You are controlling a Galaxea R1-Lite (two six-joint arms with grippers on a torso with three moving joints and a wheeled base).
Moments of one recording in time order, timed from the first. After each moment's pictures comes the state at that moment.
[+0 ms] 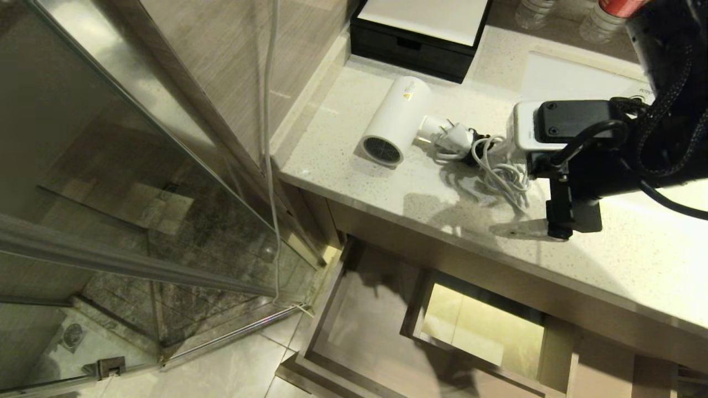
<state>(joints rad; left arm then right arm) 0.00 0.00 0.00 0.00 0.00 0.00 0.56 1.54 -1.52 0.58 0.05 -1.05</state>
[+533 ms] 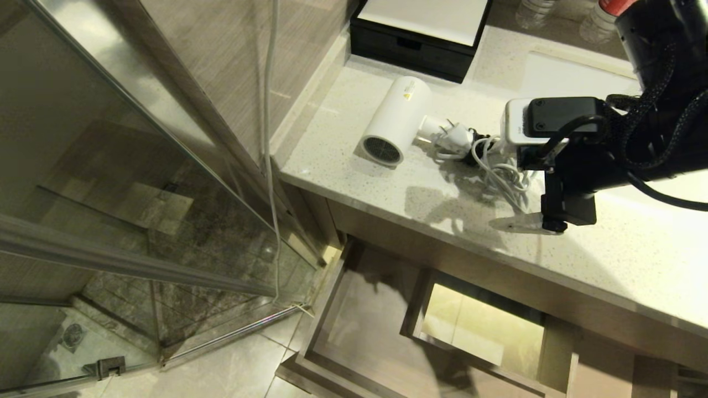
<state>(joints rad) 0.00 0.00 0.00 0.00 0.00 0.00 0.54 1.57 -1.56 0.59 0.01 -1.04</state>
